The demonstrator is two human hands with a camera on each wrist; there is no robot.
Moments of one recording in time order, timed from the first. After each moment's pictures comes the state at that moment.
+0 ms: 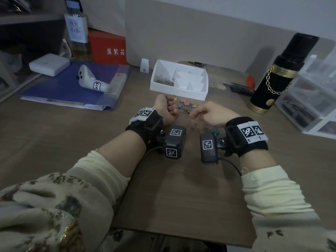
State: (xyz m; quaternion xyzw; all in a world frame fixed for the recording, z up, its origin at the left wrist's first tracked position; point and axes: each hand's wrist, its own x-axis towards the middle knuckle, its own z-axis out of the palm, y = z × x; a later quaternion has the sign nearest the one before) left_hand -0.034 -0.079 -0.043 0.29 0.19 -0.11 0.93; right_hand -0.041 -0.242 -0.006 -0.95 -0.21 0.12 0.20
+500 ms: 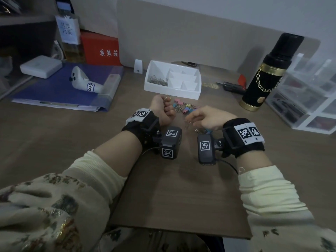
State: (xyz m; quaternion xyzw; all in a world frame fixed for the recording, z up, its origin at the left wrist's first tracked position) left_hand -0.040 -0.085 -0.040 0.30 0.19 -0.12 0.93; right_hand -0.050 -0.253 -0.010 -0.95 -0.17 0.18 0.20
